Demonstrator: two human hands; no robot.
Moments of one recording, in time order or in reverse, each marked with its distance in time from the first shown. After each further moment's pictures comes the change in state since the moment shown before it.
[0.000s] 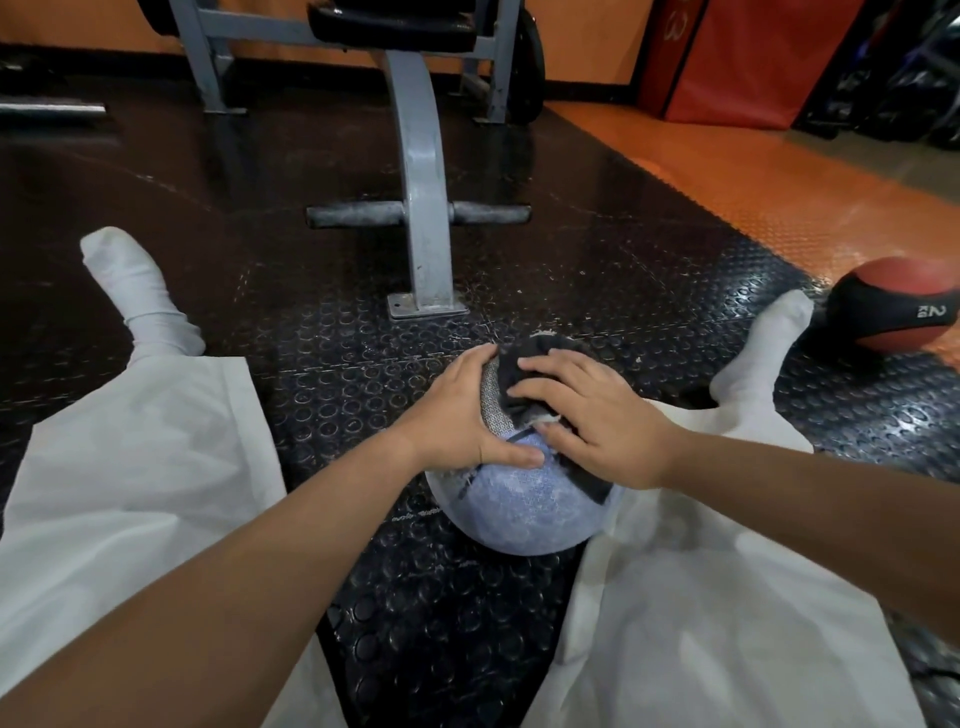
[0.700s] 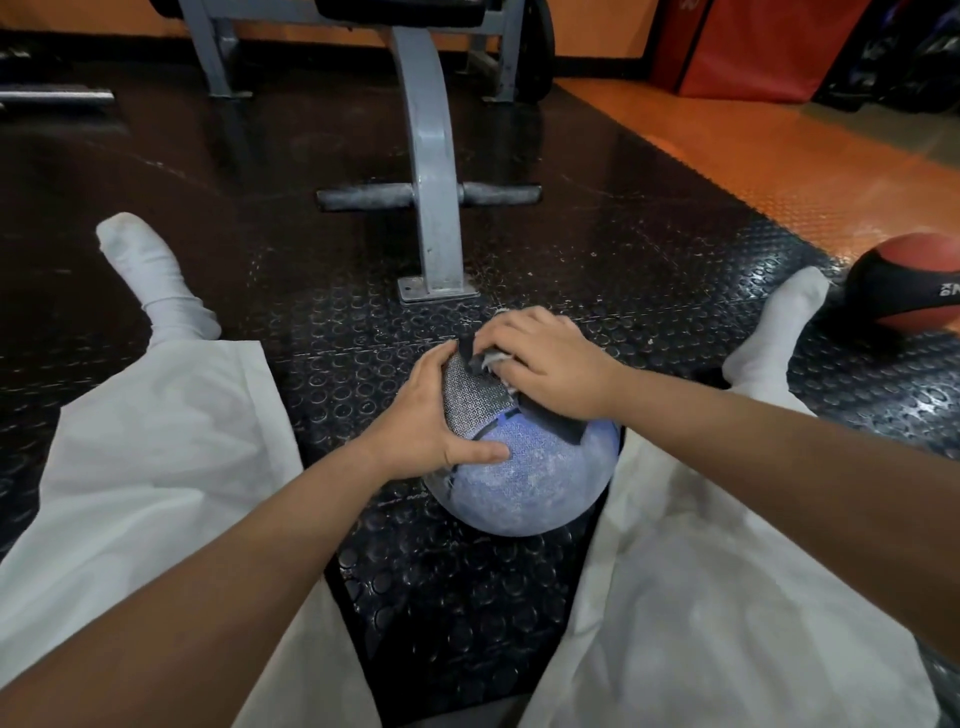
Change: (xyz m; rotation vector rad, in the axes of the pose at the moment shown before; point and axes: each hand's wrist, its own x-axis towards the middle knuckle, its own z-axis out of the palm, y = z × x) left_hand -0.033 -0.030 -0.007 -0.094 0.052 -0.050; right_hand 0.058 -0.029 -0.006 0.052 -0.019 0.017
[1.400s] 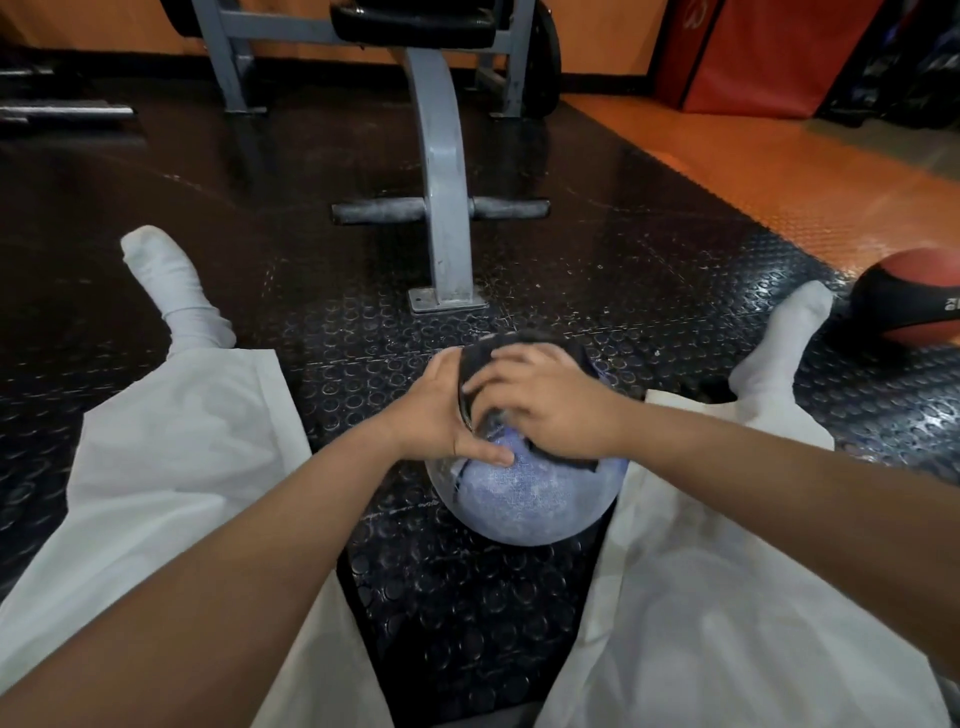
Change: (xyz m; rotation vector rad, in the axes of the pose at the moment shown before) left_hand 0.013 0.006 -0.017 0.102 -0.110 -0.002; right_hand -0.011 -0.025 0.003 0.002 -0.097 -0.105
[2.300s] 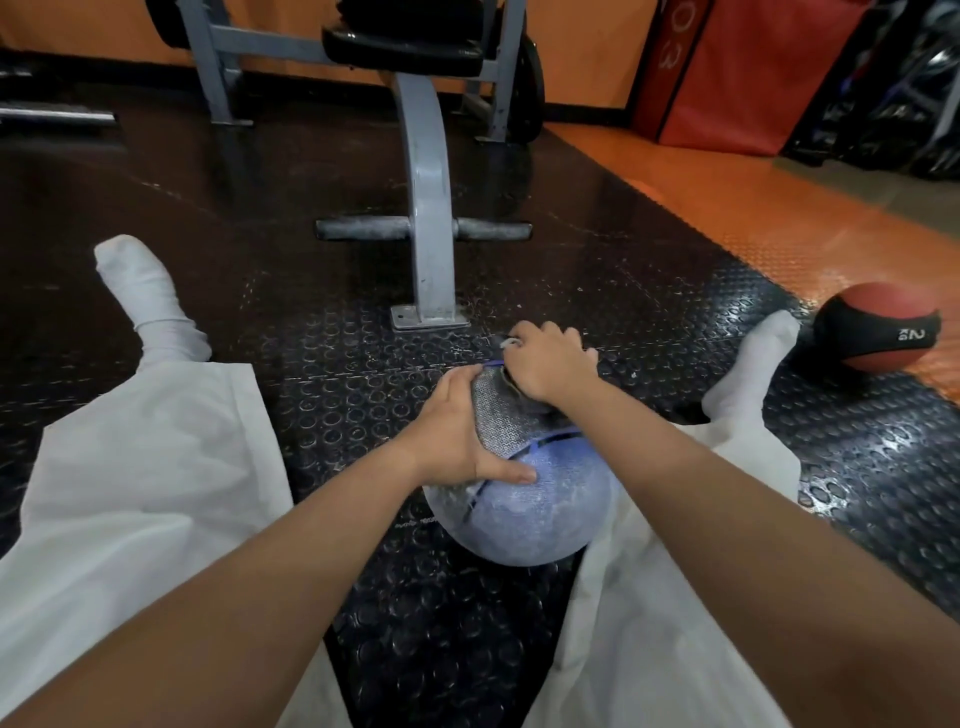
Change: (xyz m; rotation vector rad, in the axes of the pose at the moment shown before) left_hand 0.008 0.022 0.021 -0.025 0.031 -0.015; right_hand 0.044 0.027 -0.012 0.057 0.066 0.839
